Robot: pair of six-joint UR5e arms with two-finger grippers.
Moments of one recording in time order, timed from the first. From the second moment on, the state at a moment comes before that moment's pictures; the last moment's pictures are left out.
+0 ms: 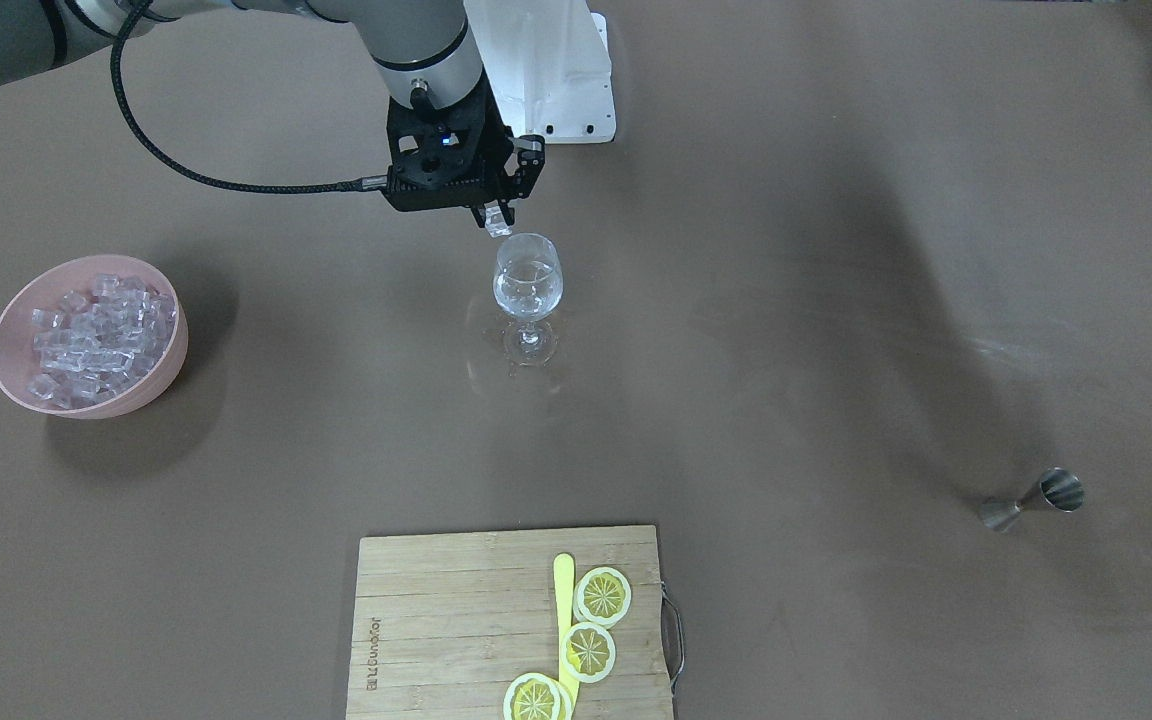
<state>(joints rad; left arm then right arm) -1.54 -1.56 -1.39 -2.59 -2.45 -0.59 0.62 -0.75 1.83 -1.79 2.06 1.22</state>
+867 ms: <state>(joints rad) -1.54 -1.56 -1.39 -2.58 -2.45 -0.59 0.63 -0.73 1.74 -1.68 2.05 1.23</state>
